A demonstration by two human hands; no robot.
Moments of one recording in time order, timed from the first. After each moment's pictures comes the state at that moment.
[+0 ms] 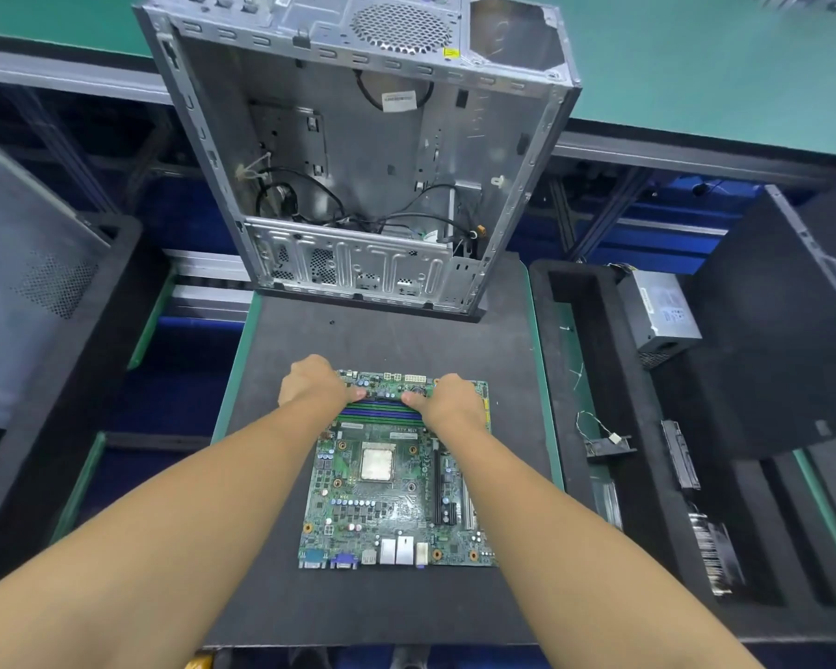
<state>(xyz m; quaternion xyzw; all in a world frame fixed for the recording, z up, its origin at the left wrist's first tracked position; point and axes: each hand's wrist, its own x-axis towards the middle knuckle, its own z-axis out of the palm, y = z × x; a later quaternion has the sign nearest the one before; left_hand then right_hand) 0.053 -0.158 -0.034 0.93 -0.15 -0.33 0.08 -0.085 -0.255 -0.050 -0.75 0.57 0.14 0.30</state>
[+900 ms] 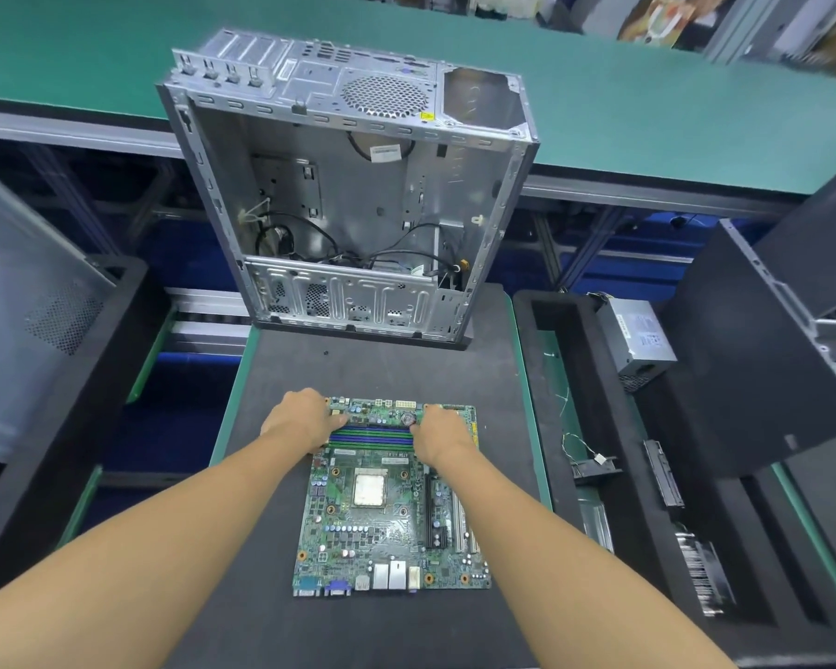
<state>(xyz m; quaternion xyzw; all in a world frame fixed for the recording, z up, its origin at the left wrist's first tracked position) 0.065 -0.141 -0.040 0.91 -0.29 -0.30 0.02 -0.098 -0.250 -0.045 -0.83 0.47 0.19 0.23</state>
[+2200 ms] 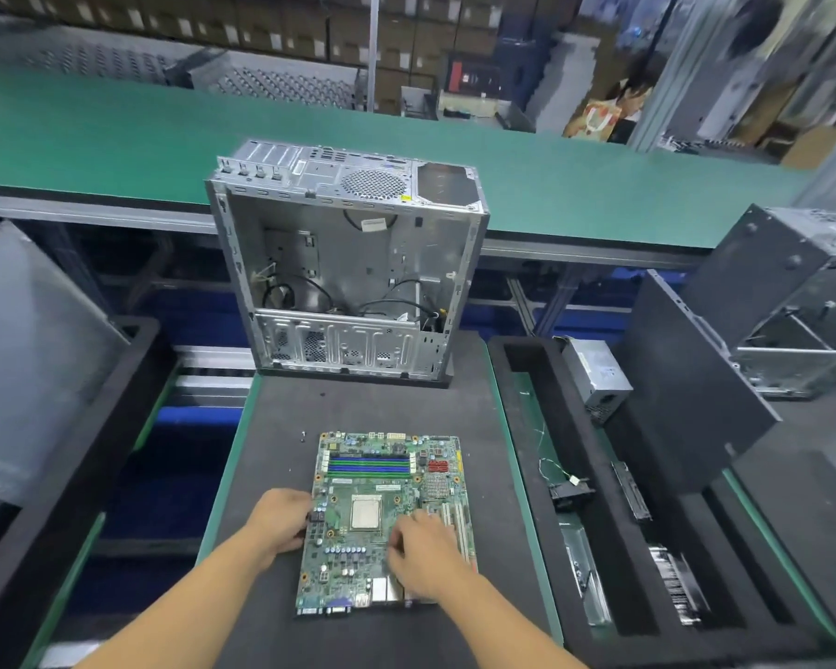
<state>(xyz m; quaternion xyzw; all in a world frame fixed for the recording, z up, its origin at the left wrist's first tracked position) 0.024 -0.049 -0.065 0.79 -0.05 -0.45 0.42 -0.175 -0.150 -0.056 -0.89 0.36 0.14 0.25</state>
